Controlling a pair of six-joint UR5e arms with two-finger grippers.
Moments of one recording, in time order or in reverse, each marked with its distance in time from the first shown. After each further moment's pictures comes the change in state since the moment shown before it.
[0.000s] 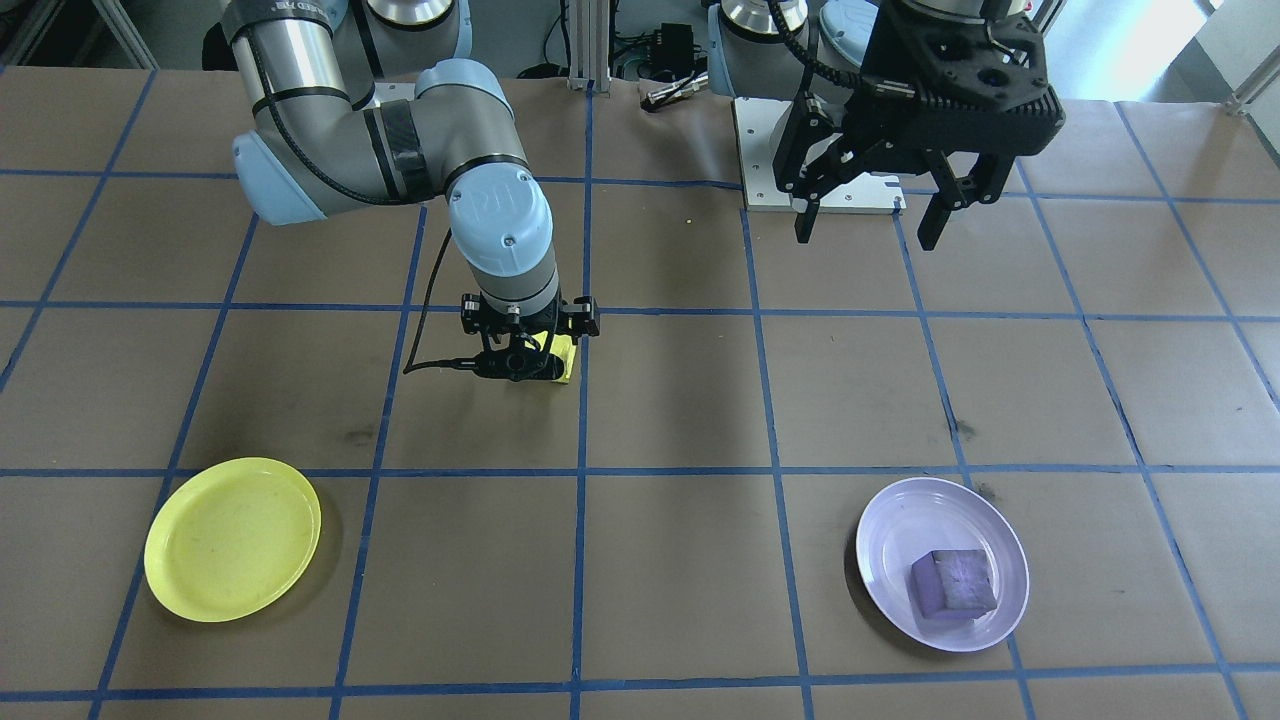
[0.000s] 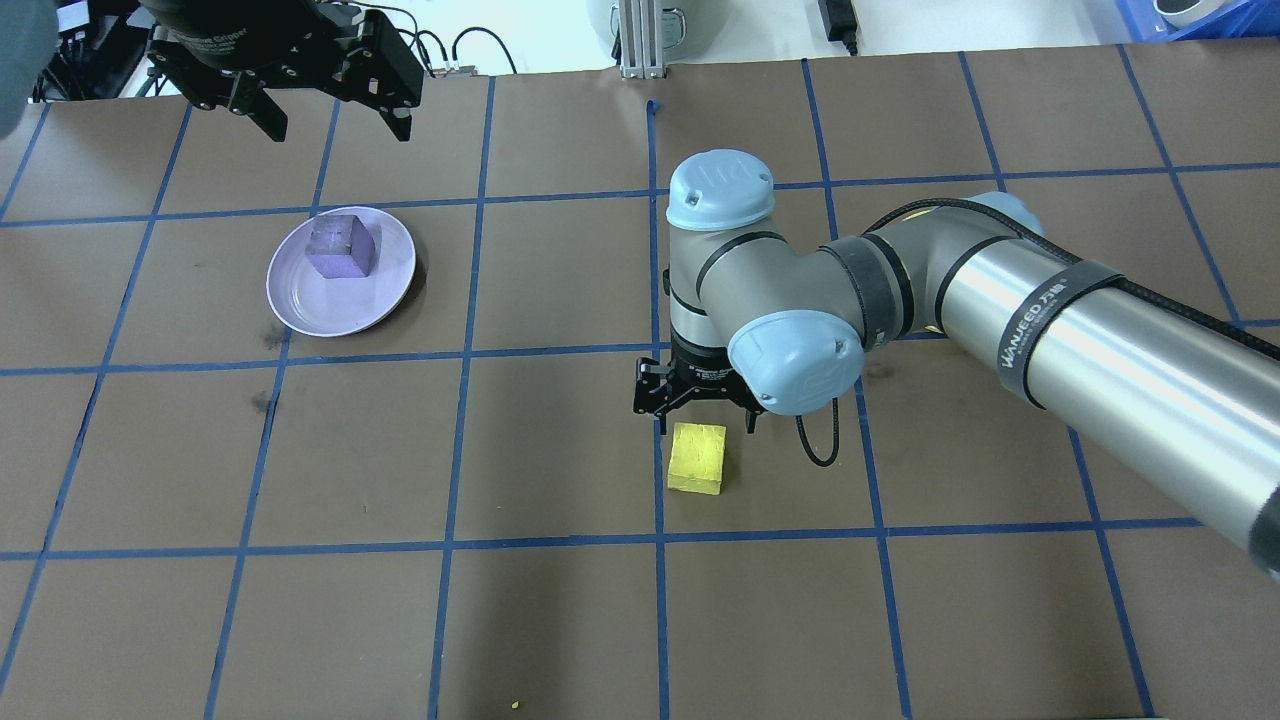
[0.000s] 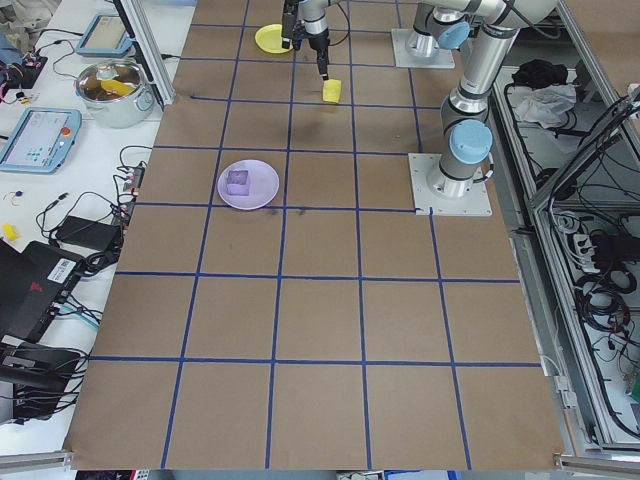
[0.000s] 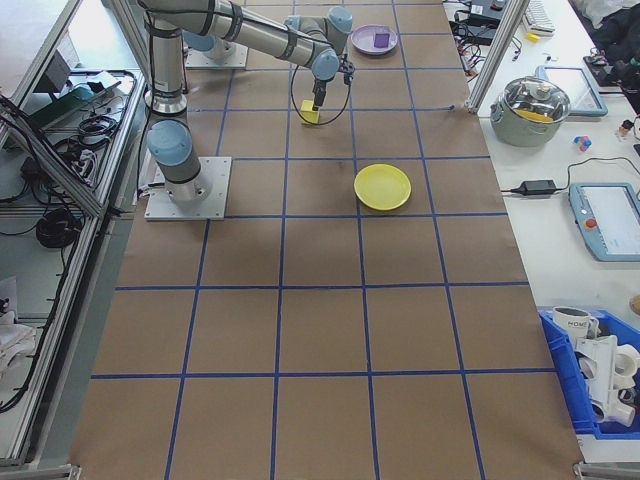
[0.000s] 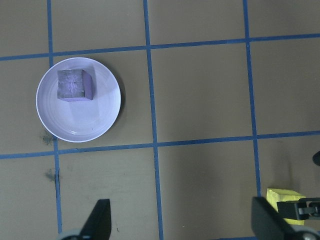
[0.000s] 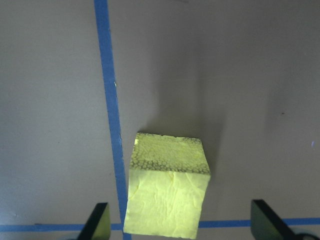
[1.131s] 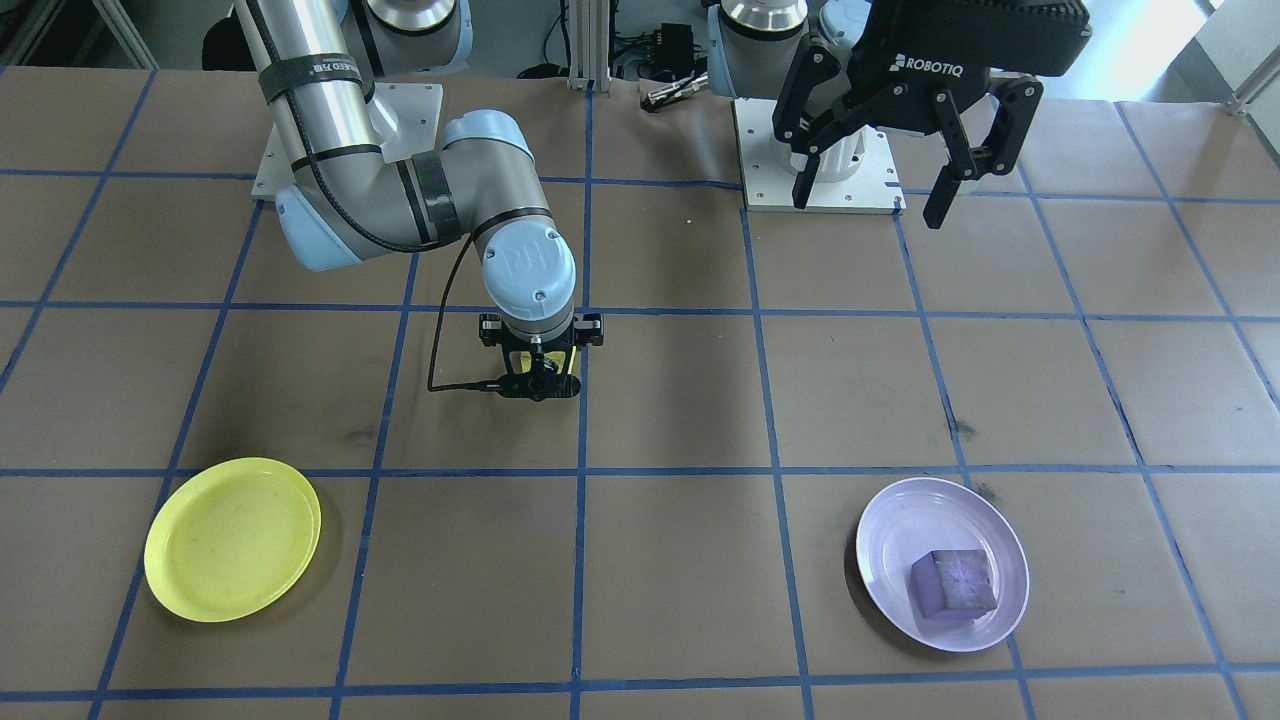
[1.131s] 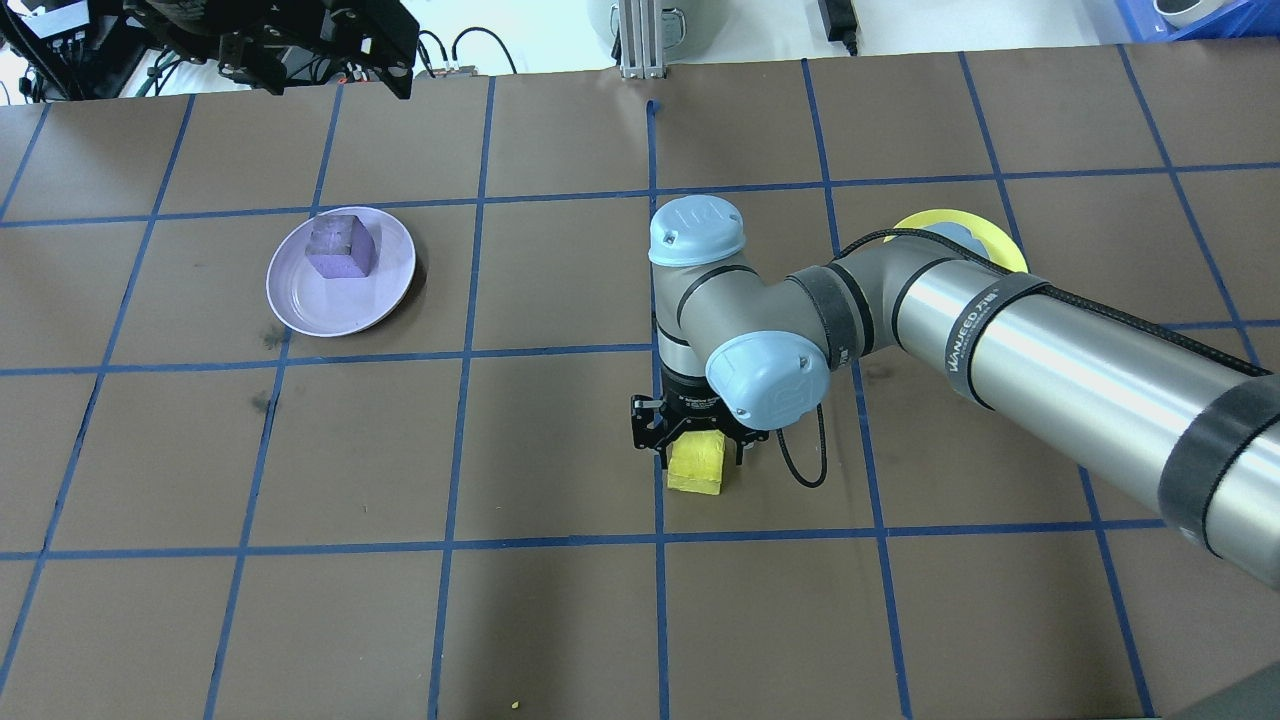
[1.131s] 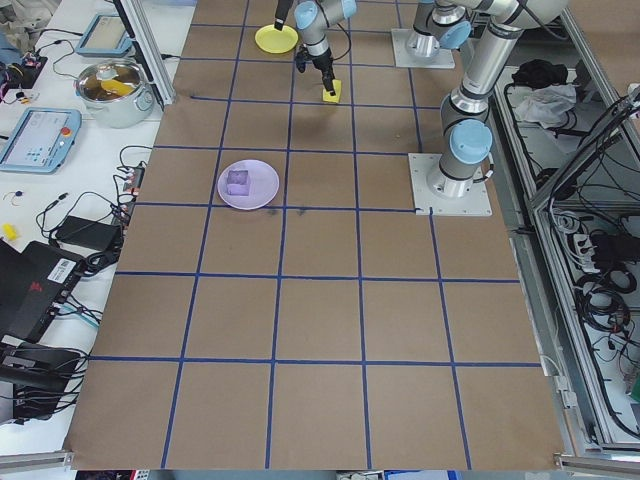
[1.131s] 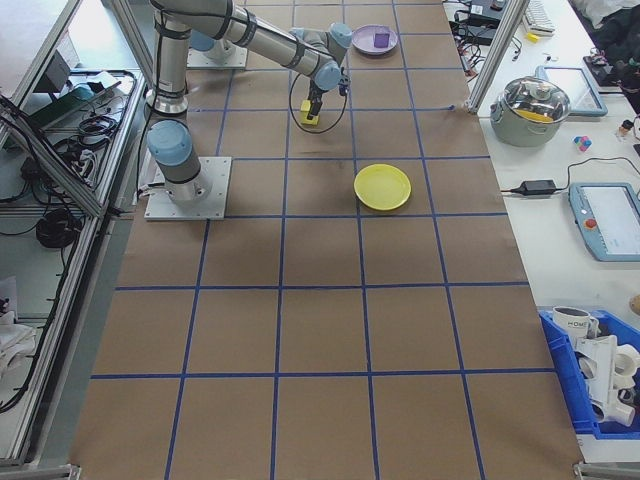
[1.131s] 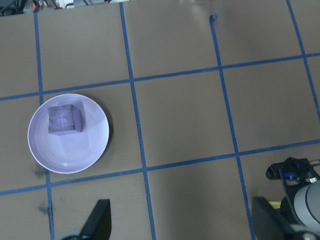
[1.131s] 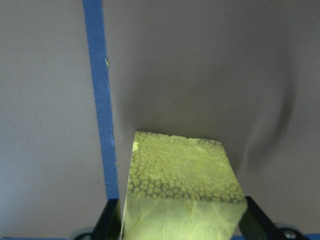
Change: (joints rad) left arm 0.005 0.042 -0.004 0.072 -0.058 0.075; right arm 0.023 0.086 0.014 -0.009 0.003 -0.020
